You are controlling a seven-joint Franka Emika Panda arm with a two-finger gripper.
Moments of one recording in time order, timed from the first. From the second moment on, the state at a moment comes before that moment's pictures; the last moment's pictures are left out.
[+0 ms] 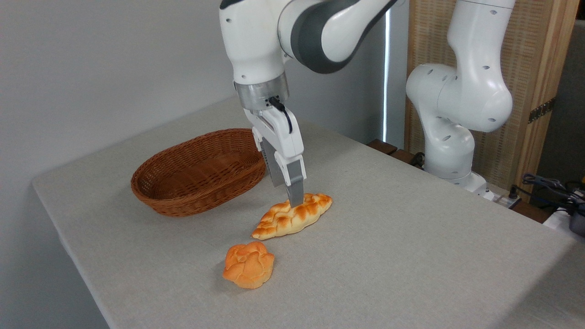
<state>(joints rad) -0.15 -0.30 -0.06 -2.33 0.00 1.99 0.82</state>
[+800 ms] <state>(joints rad) -0.15 -0.29 -0.04 -2.42 0.00 2.11 0.80</state>
